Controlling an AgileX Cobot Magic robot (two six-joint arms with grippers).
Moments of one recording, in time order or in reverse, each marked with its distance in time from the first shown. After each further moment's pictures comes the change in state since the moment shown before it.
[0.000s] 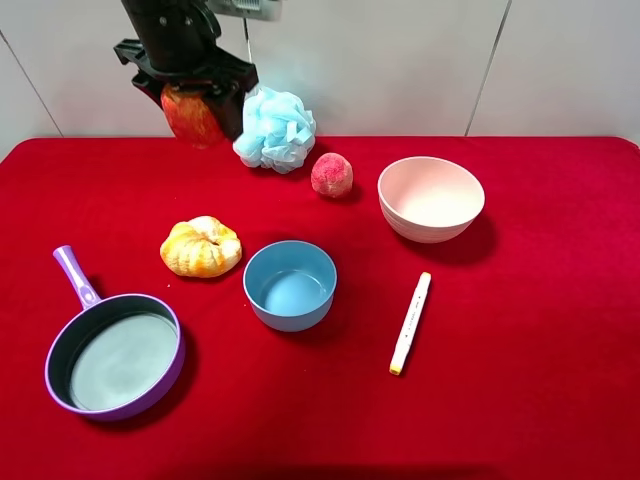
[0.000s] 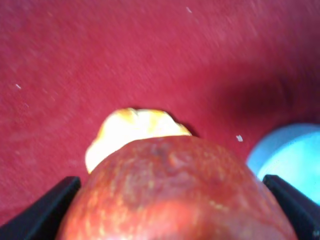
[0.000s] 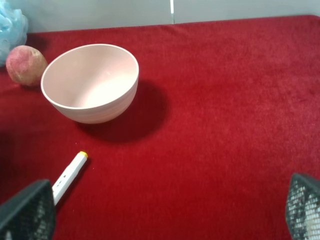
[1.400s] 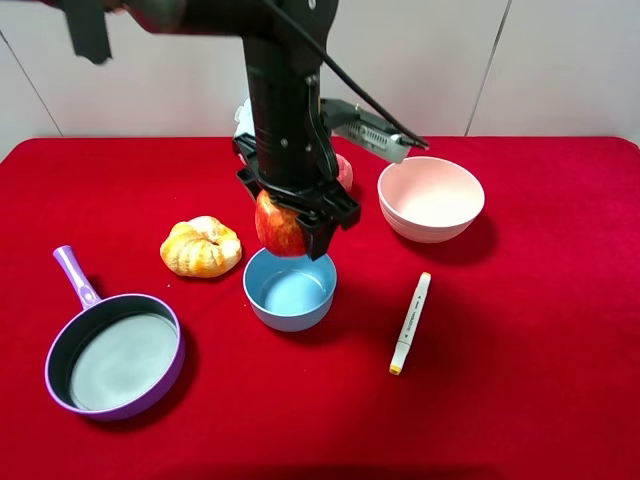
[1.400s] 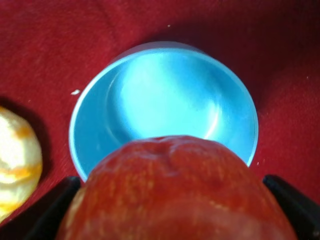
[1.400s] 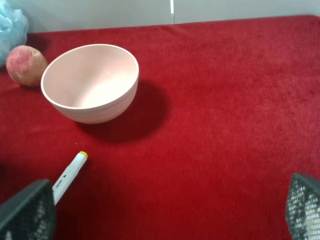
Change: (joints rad) left arm -0.334 0.106 0.102 0.004 -0.030 -0.001; right arm 0.000 0.000 0.000 0.000 0.000 0.000
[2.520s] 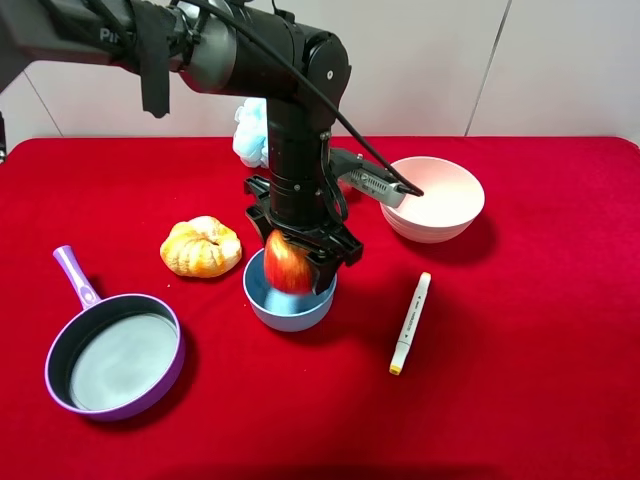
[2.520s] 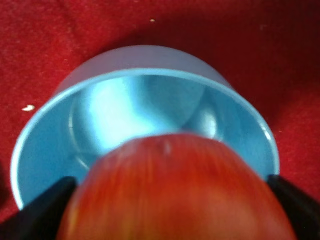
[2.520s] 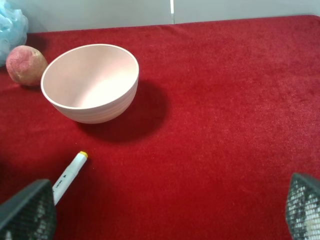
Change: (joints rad) left arm -0.001 0.109 0.012 -0.020 -0.029 0.000; right arm 0.000 0.000 0.000 0.000 0.000 0.000
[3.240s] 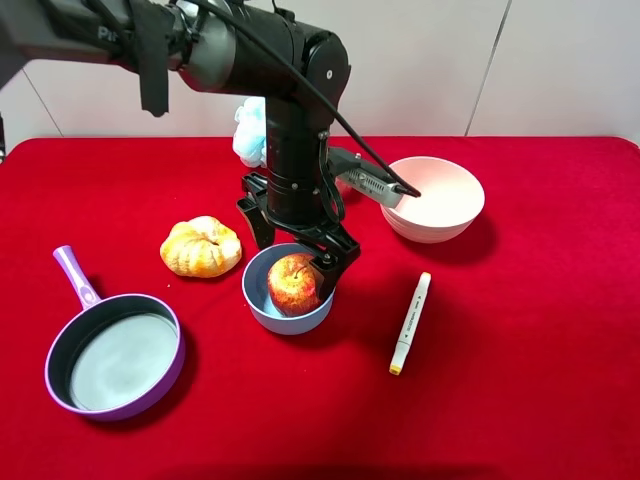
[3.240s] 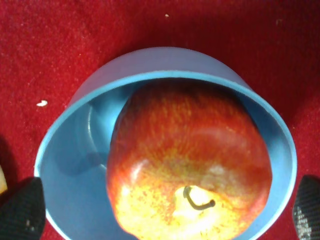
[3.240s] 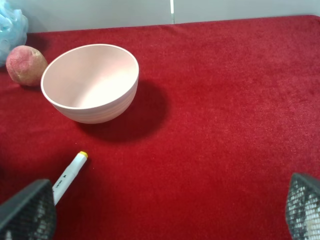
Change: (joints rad) left arm 0.000 -0.010 0.000 0.013 0.009 0.004; right arm 0.000 0.000 0.000 0.000 0.000 0.000
